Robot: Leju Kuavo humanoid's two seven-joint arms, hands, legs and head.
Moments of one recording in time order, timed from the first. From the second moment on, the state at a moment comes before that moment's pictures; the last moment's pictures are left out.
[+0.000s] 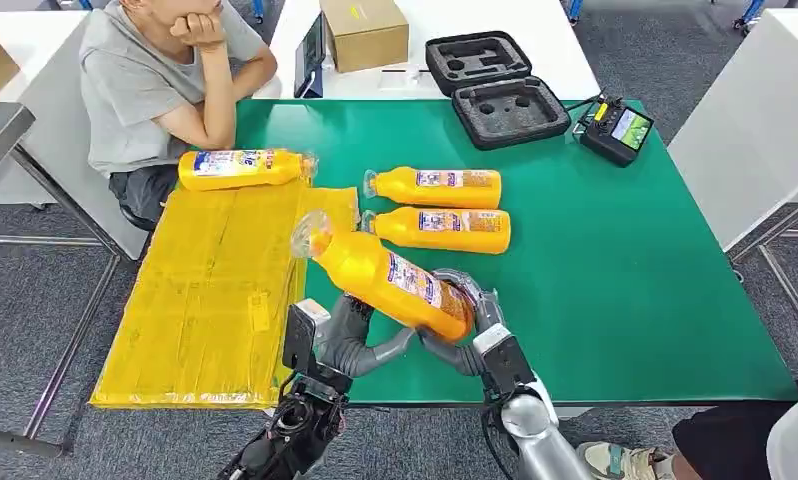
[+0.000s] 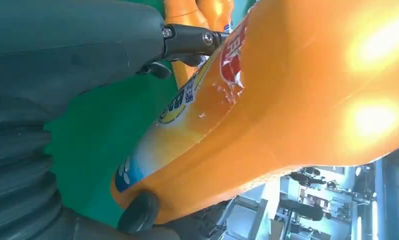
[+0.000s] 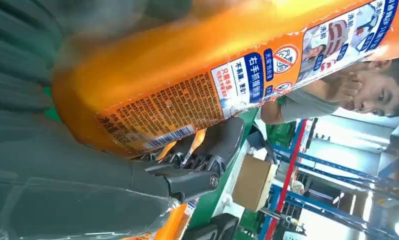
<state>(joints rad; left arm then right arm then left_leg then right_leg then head) -0.25 -0.26 -0.49 -1.04 0.30 0.14 -0.66 -0.19 0.03 0.21 -1.15 0.14 -0.21 -0.70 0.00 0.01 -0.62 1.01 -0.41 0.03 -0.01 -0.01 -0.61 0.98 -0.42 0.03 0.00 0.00</state>
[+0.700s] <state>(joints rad) -0.26 -0.26 -0.48 -1.05 0.33 0.16 -0.68 -0.20 0.06 0.24 -1.11 0.14 -0.19 -0.70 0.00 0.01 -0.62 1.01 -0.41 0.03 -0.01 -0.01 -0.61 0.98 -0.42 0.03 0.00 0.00</state>
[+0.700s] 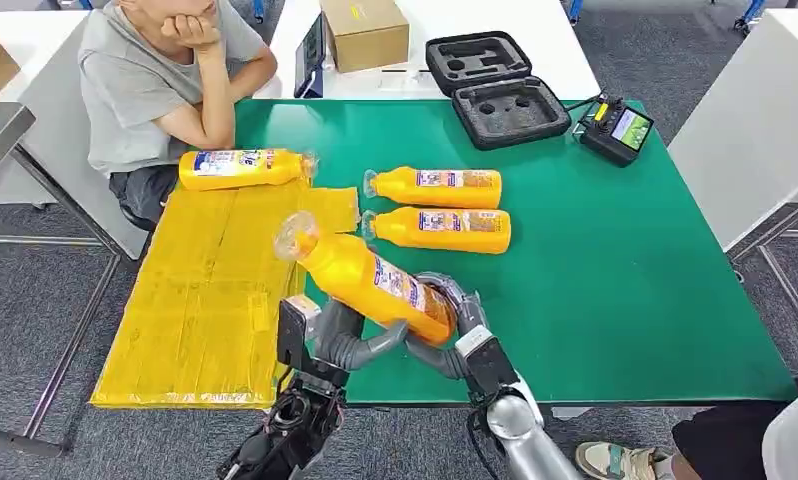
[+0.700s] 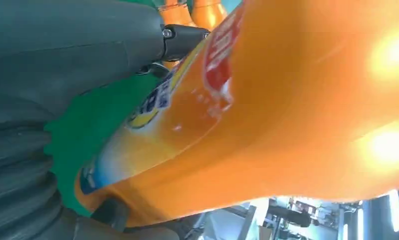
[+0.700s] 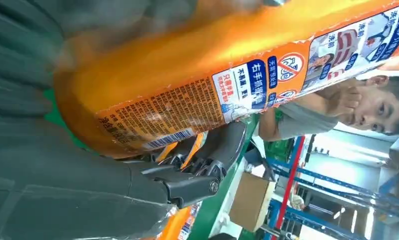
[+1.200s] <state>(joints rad) -0.26 -0.26 -0.46 -1.06 0.34 0.18 -0.70 -0.18 0.06 0.24 -1.11 0.13 -0.19 -0.70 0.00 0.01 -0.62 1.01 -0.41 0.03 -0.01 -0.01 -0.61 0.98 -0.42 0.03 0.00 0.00</state>
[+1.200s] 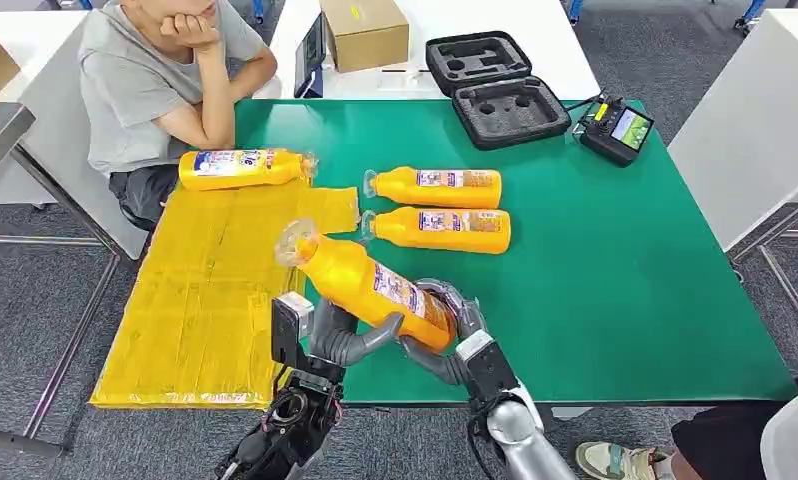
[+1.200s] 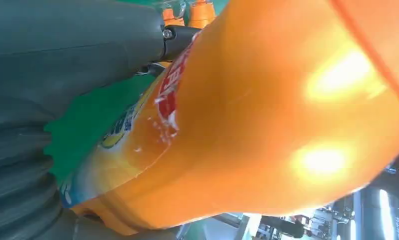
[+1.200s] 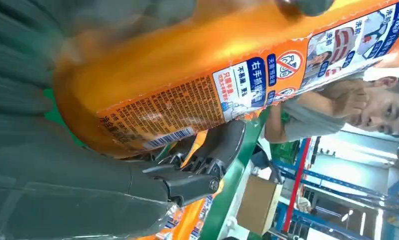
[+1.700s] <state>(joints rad) -0.26 -0.26 -0.46 -1.06 0.32 0.18 -0.70 -0.17 0.05 0.24 -1.11 0.13 -0.19 -0.70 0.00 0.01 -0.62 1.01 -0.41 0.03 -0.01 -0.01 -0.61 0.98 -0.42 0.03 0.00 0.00</state>
